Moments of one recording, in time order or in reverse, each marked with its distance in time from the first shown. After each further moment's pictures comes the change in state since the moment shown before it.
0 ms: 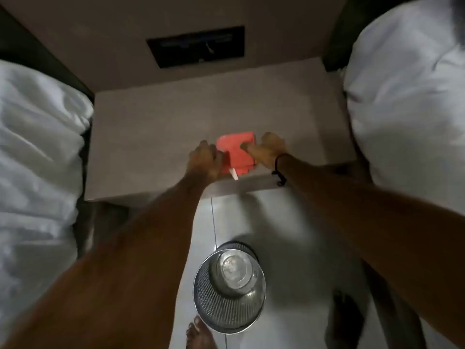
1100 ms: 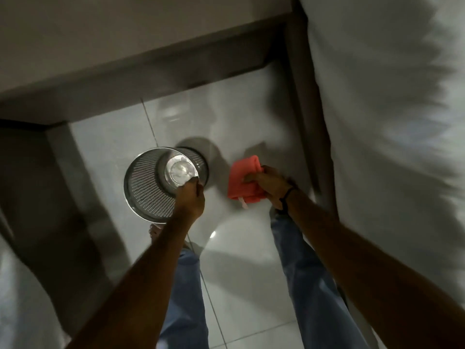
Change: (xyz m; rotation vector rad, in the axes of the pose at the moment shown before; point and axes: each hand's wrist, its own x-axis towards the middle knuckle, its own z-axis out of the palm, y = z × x) left_hand -0.282 -0.048 0.201 -0.086 -0.391 -0.176; right_hand -0.221 0.306 0.046 0.665 -0.308 0.715
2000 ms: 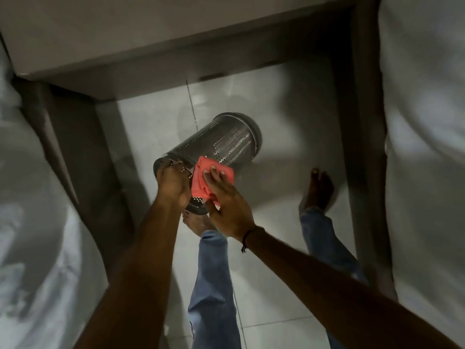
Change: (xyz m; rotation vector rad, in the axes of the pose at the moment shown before) left_hand -0.026 -0.052 -0.112 -1.105 0.239 -0.534; right_hand -0.073 0.073 0.187 -0.791 -0.155 -0.850
